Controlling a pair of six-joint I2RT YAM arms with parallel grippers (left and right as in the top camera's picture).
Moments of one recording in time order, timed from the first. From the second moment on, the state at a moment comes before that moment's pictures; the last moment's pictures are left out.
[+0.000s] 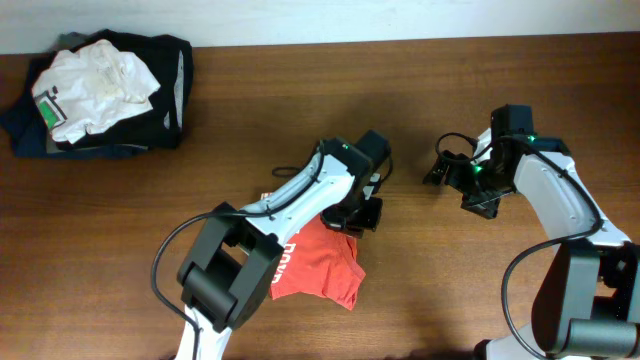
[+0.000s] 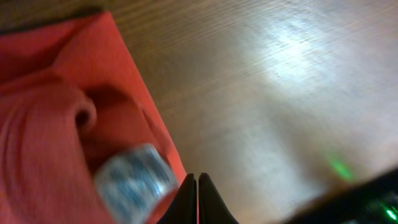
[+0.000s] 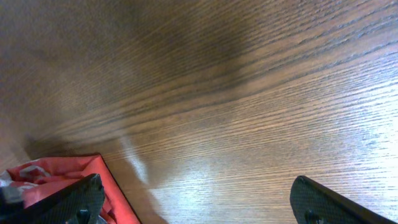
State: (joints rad) left arm -0.73 2.13 1.67 -1.11 0.31 -0.39; right arm -0.11 1.71 1.17 -0.87 -0.36 0.39
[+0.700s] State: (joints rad) left arm -0.72 1.84 1.15 -0.66 0.24 -0.50; right arm -0.11 1.71 1.17 -0.87 -0.36 0.39
